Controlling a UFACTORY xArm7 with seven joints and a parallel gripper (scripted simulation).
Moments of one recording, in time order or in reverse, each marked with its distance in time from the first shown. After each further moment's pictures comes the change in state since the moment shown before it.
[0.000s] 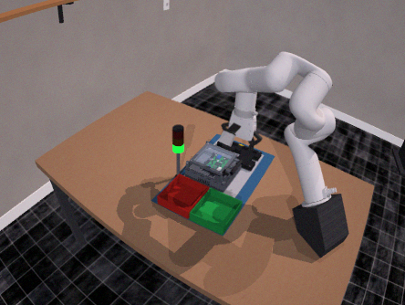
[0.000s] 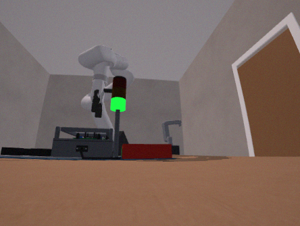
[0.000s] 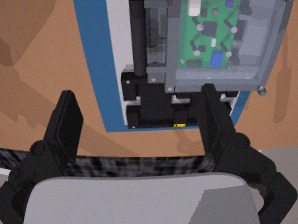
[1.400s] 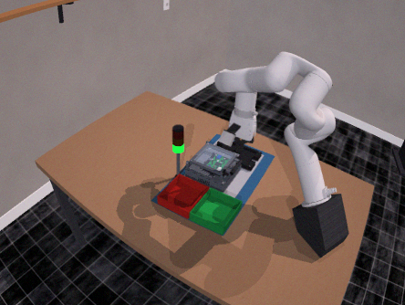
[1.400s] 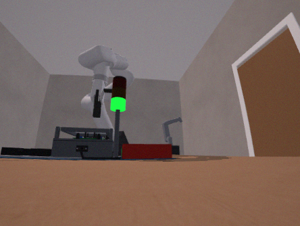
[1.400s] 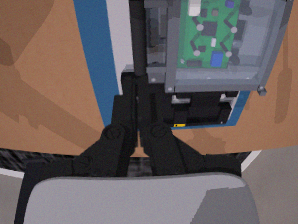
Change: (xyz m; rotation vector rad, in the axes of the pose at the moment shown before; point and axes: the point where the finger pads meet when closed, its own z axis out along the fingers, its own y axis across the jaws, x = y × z) arm 0.000 0.000 0.000 0.000 0.000 0.000
